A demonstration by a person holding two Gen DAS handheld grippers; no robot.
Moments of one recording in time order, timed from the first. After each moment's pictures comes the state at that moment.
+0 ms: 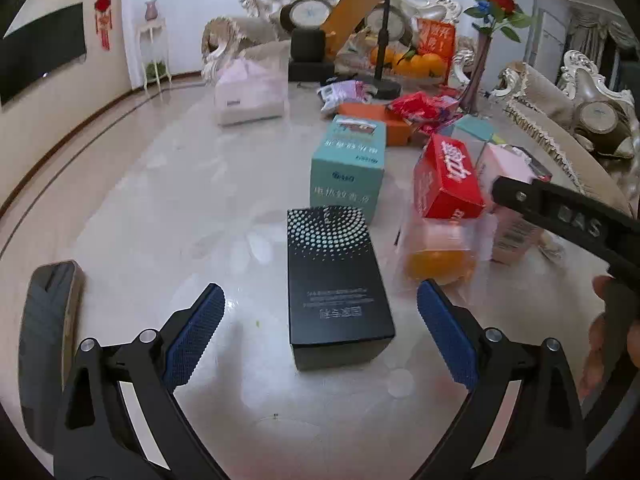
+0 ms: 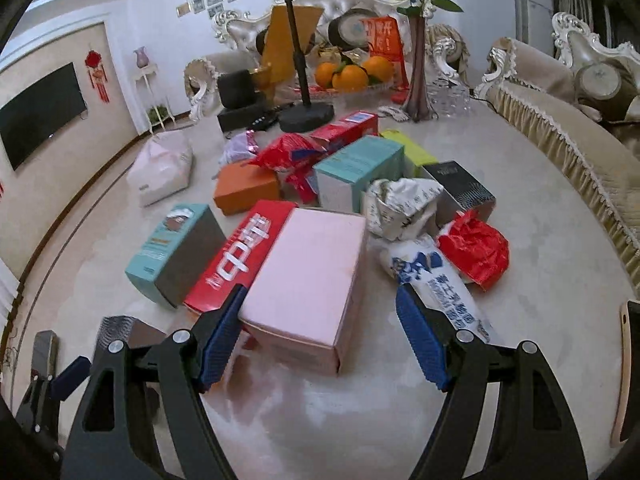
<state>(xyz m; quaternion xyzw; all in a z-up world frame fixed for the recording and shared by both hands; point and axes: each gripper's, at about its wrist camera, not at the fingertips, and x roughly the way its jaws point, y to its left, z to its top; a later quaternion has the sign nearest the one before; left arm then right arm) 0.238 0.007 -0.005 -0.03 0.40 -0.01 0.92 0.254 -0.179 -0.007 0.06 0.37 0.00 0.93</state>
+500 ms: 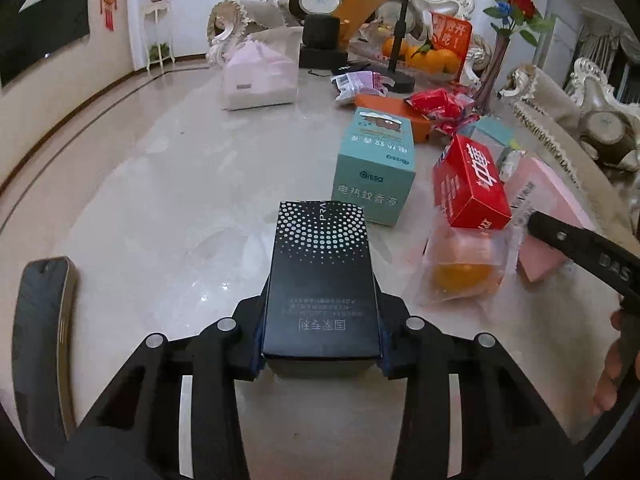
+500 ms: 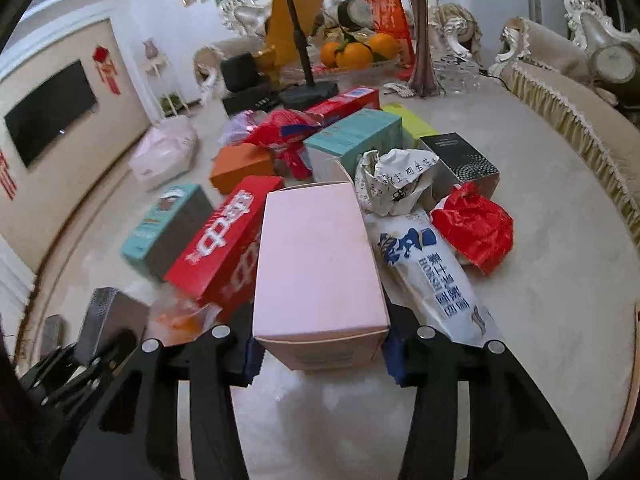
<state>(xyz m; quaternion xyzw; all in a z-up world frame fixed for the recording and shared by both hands) 0.250 0.025 -0.007 -0.05 0.41 -0.01 0.91 0.244 -0.196 -0.010 0.09 0.38 0.05 0.92</state>
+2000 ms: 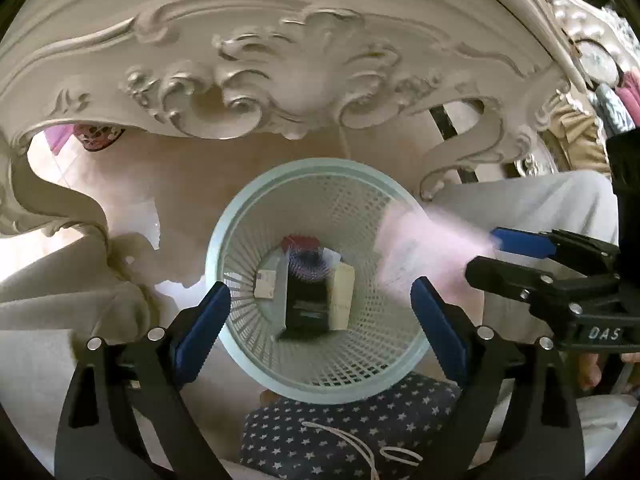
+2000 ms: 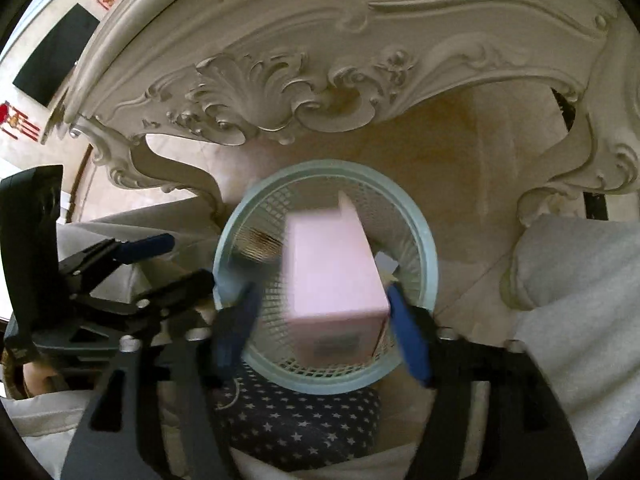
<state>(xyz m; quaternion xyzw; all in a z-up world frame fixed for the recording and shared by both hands) 0.024 -0.052 -0.167 -0.01 0.59 -0.20 0.78 0.000 -0.224 -0.172 0.11 0.58 0.12 0.80</state>
